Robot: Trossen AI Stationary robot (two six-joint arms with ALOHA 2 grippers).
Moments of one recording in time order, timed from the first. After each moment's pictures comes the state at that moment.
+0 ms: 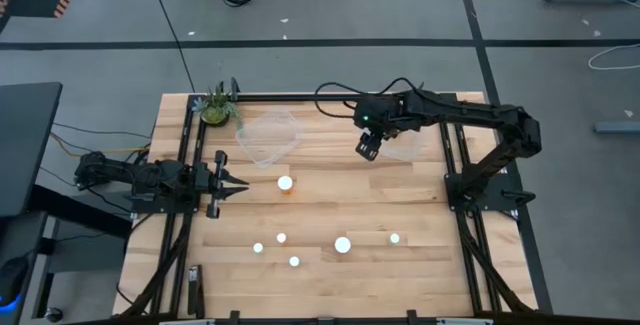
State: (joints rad) left arm -0.21 0.03 0.01 0.07 -0.17 0.12; right arm -0.24 1.53 1.45 -1.11 0.22 0.30
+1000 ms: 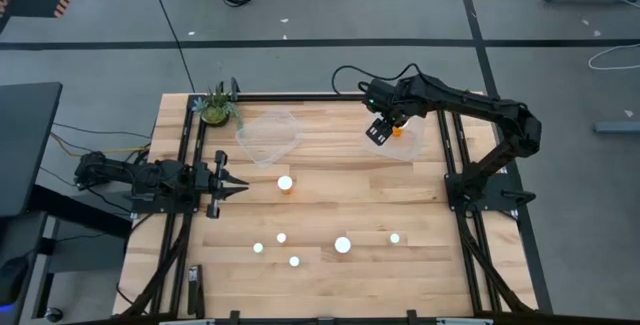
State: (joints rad) left arm -0.21 0.03 0.01 0.07 -0.17 0.12; right arm -0.40 1.53 1.45 -1.25 0.24 0.36
